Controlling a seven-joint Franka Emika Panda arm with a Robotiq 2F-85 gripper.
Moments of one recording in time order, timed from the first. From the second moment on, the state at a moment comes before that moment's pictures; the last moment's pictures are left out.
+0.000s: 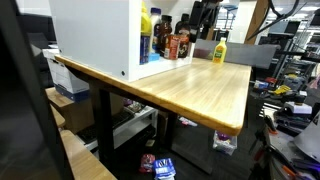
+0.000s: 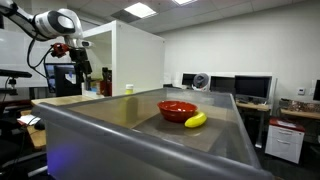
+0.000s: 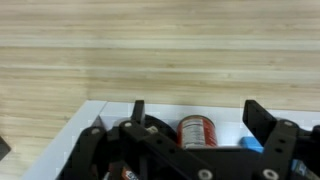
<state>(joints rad) 0.12 -0.33 0.22 -2.31 -0.13 2.11 0.47</state>
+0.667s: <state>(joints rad) 0.11 -0.43 0.12 -2.31 -0.16 1.96 0.23</state>
